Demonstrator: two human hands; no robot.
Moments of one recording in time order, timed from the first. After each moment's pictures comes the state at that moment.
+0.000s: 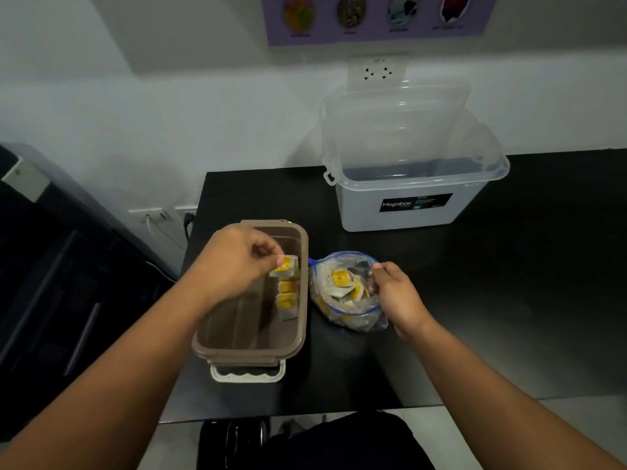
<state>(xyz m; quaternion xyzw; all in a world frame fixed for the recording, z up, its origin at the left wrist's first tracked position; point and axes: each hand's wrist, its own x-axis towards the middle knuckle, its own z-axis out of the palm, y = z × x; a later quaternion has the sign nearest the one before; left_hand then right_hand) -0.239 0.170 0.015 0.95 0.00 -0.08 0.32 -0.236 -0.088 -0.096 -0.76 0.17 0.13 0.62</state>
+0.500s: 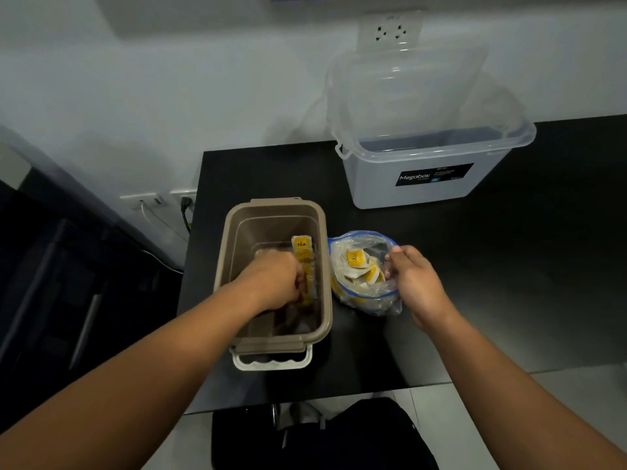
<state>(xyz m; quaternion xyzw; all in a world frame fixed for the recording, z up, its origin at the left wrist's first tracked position) -0.228 0.166 -0.063 0.95 -0.11 -0.27 0.11 -0.251 -0.069 -0.104 -0.74 0.20 0.08 0.63</state>
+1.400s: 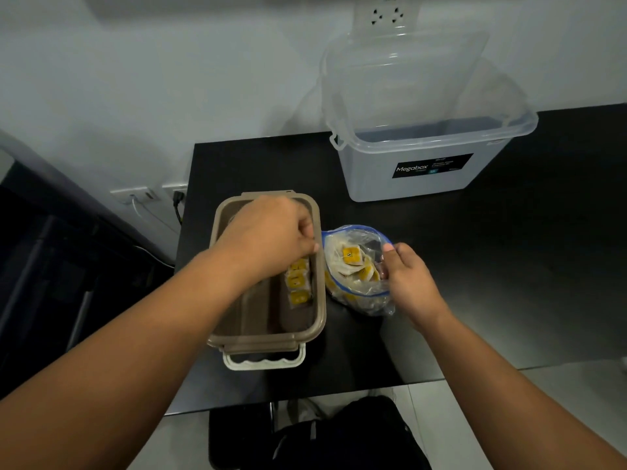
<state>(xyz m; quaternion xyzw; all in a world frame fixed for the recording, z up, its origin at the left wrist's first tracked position) -0.225 0.145 0.015 0.97 -0.08 -0.13 0.18 -0.256 -0.068 -0.104 -0.79 0.18 0.09 0.58</state>
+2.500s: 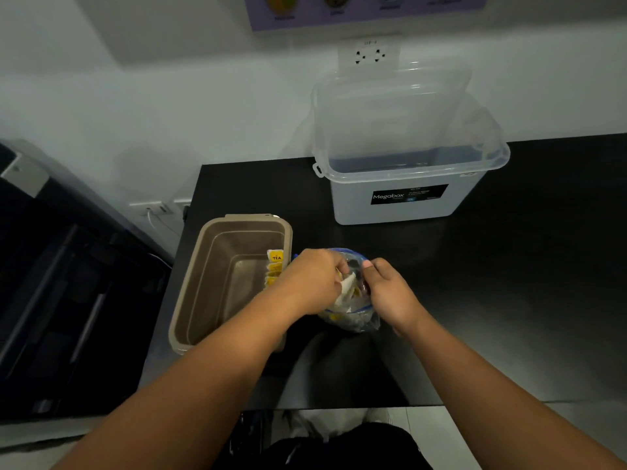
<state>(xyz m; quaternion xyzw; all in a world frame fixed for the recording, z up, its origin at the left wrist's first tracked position) -0.226 0.045 -0.027 0.95 -0.06 -0.21 0.22 -0.230 -0.113 -0.100 -0.76 0.12 0.19 0.61</state>
